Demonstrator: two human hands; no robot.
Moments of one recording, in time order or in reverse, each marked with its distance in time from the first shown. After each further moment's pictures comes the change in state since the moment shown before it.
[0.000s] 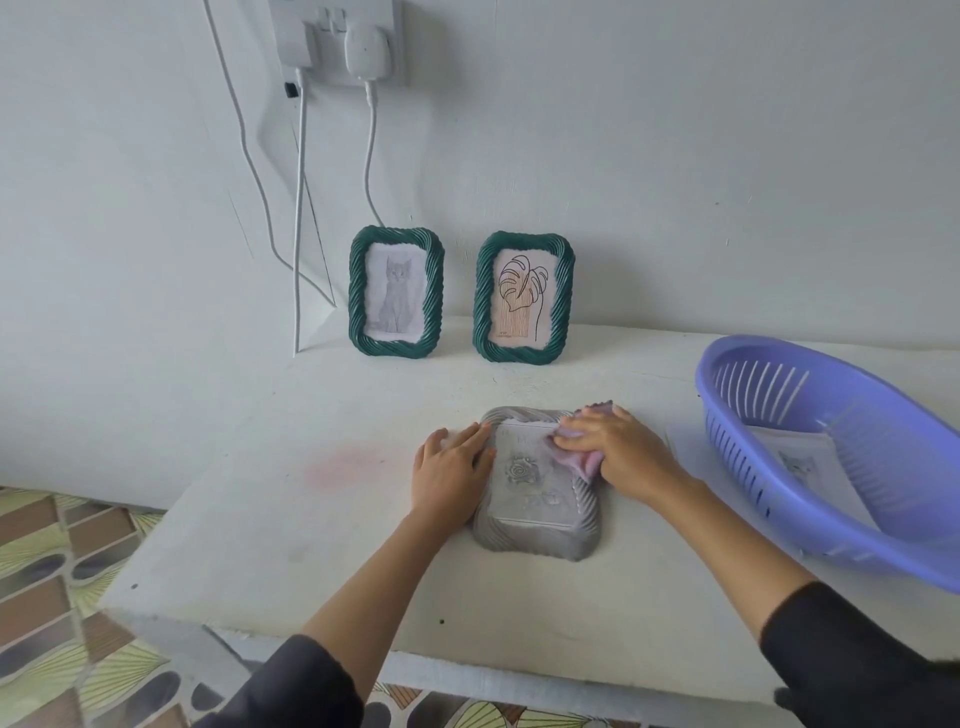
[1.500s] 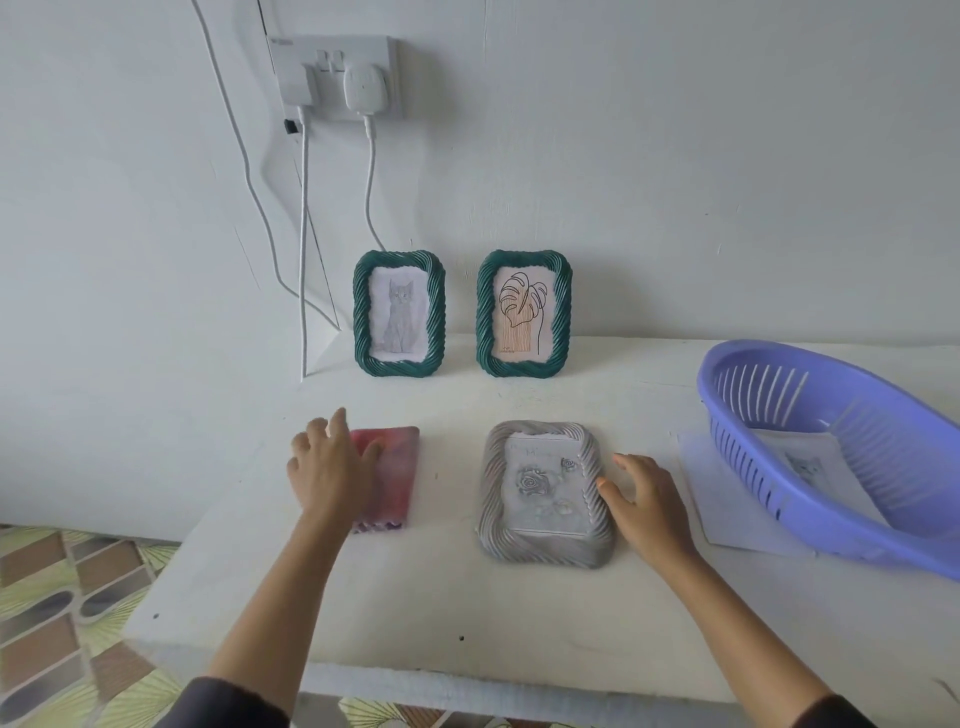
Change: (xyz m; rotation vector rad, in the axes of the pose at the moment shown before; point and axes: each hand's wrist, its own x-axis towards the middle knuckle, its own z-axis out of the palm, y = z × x) left_hand 0.002 -0.080 -0.078 0.111 0.336 -0.353; right_hand -0.042 -0.026 0.040 0.436 0.447 0.504
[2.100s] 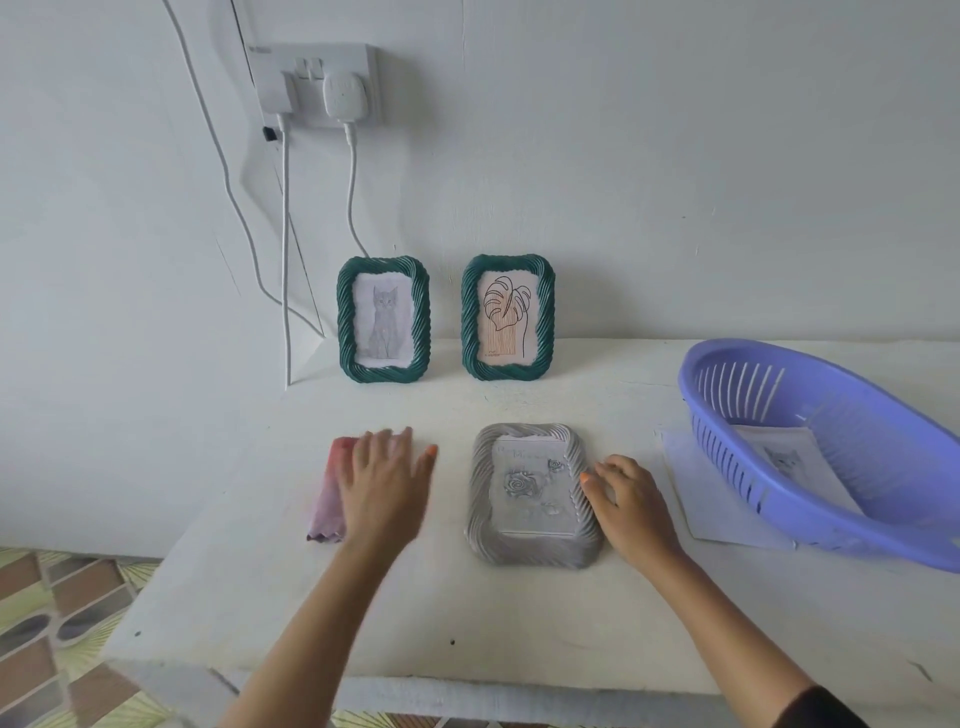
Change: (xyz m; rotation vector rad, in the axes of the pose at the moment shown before) left_hand -0.047 0.043 0.008 0.099 -0.094 0.261; right_hand -0.003 -0.002 0.000 -0.128 -0.055 -0.018
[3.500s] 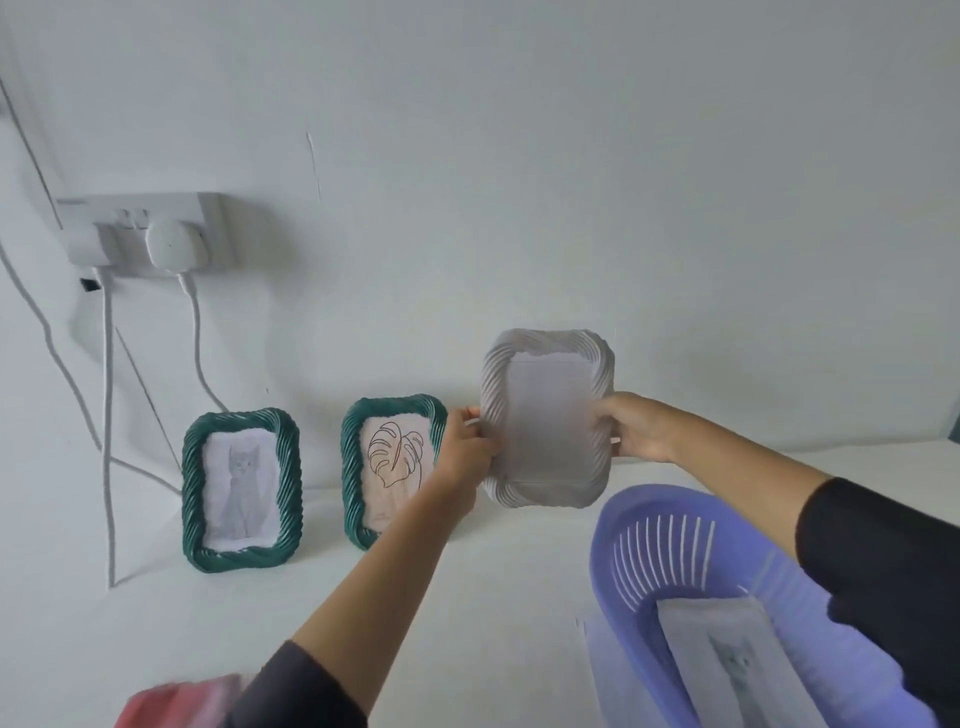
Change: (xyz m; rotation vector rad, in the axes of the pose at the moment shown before) left_hand 0.173 0.250 -0.012 -1.451 -0.323 0.005; right_hand 0.246 0.030 -0.178 0.822 -0.370 0.279
